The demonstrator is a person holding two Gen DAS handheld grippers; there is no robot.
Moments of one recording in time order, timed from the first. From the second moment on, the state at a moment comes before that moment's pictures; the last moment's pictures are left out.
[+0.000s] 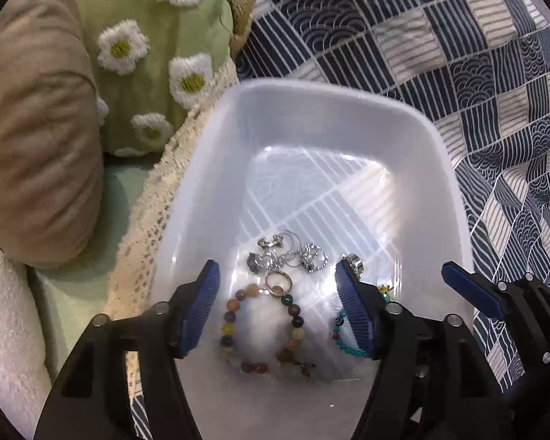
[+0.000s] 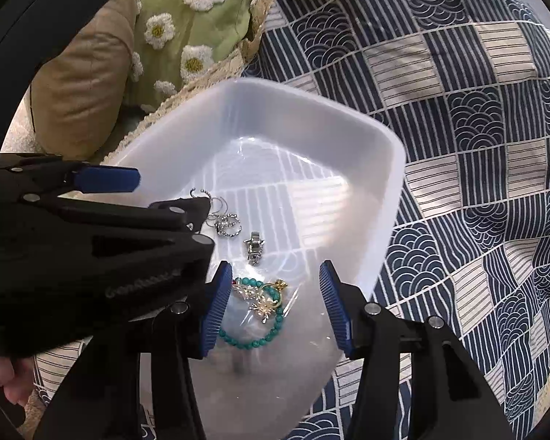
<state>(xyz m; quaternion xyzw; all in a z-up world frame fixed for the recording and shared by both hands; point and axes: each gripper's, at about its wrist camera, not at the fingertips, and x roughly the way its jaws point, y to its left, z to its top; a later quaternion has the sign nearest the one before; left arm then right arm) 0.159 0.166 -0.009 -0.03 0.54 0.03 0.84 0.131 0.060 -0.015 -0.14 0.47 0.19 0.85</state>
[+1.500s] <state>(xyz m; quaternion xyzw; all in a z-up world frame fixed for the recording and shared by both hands) 0.097 0.139 0.023 0.10 0.47 0.08 0.87 0.080 0.007 0.001 -0.13 0.43 0.14 0.88</state>
